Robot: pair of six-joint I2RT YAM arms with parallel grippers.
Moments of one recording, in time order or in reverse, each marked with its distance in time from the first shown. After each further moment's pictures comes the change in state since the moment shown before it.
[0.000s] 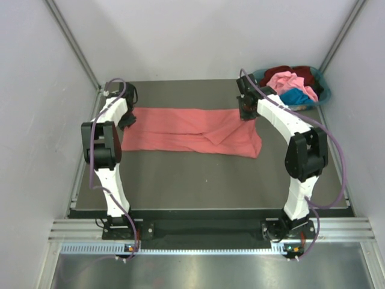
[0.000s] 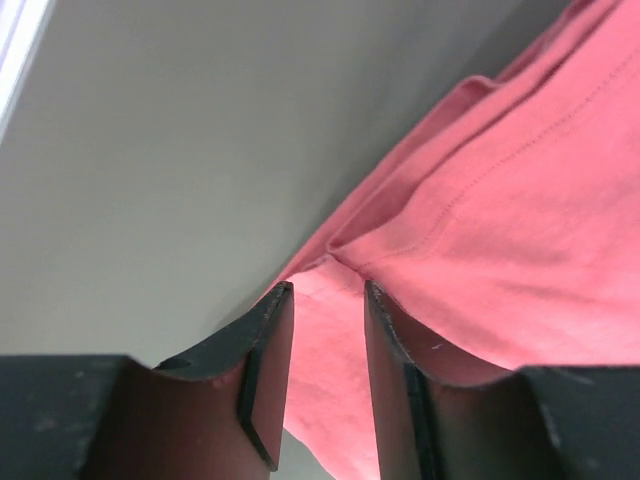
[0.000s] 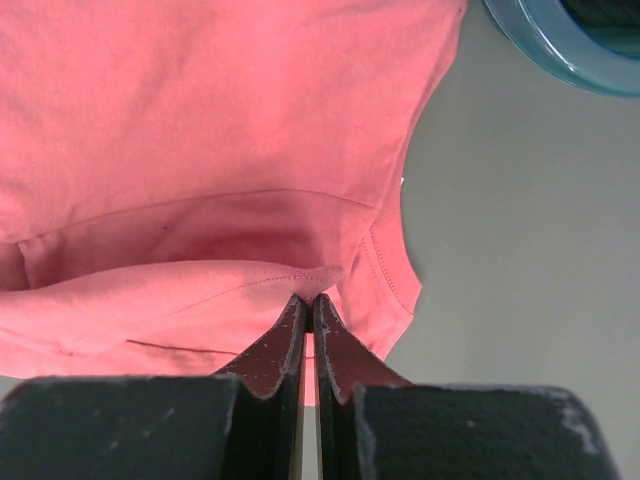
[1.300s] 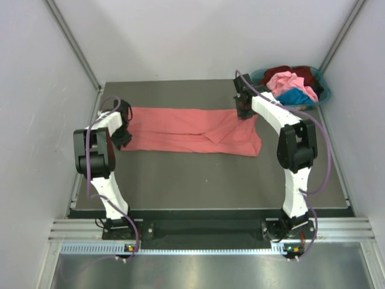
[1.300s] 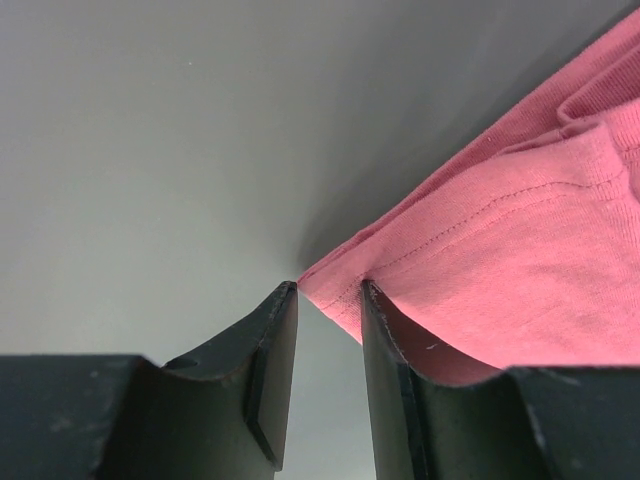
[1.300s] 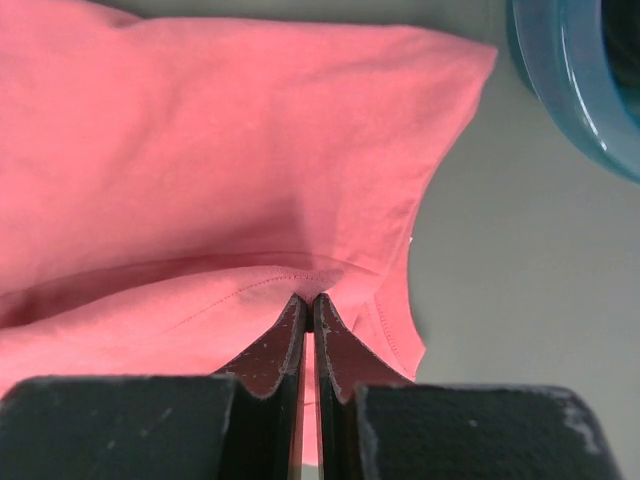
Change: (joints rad) left arm 0.062 -0.156 -0.347 0.058 0.017 -0.030; right arm -0.011 0.146 0.103 0.029 -0.011 -0.060
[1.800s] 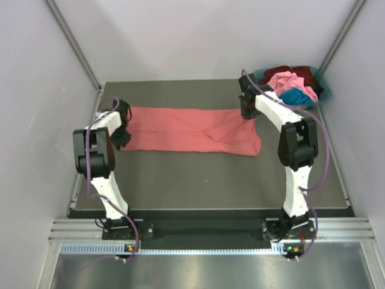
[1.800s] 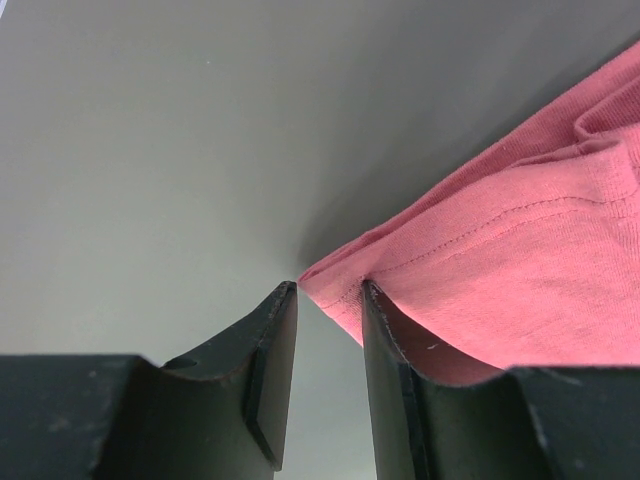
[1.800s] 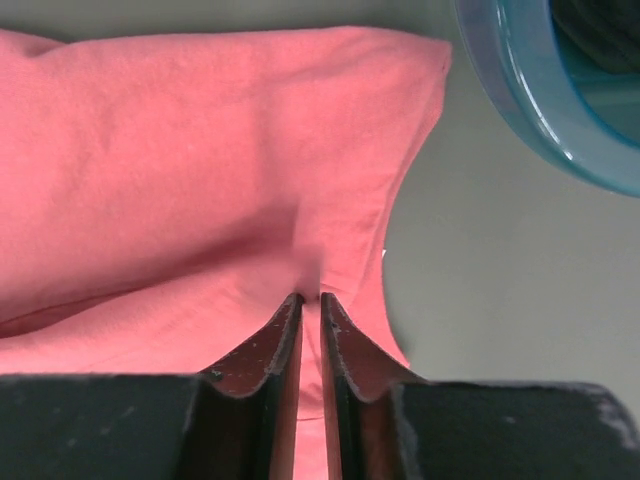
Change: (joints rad) left arm 0.007 0.002 0.005 -0.010 -0.012 -0.046; right arm -0.055 0.037 0.001 0.010 -0.011 0.039
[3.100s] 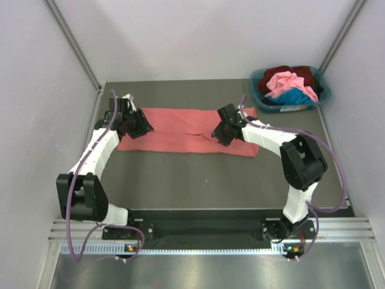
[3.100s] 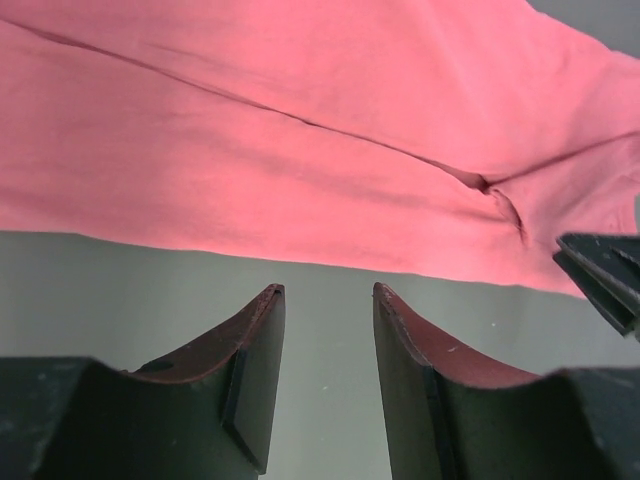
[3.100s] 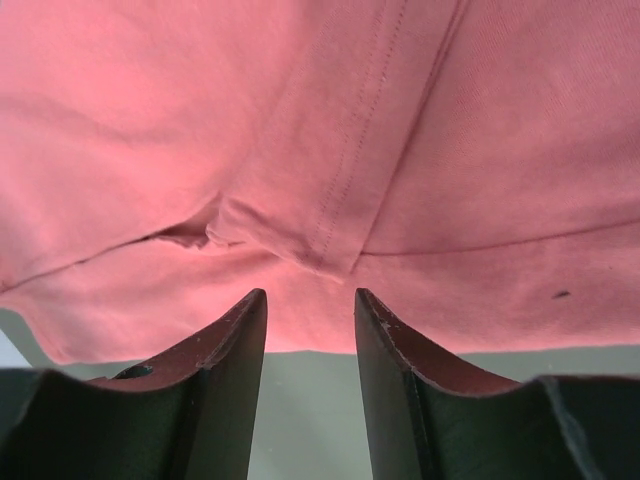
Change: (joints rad) left arm -0.141 -0.524 -0.224 0.222 0.663 0.184; right arm 0.277 -0.267 -0.533 0.377 -0.095 0.969
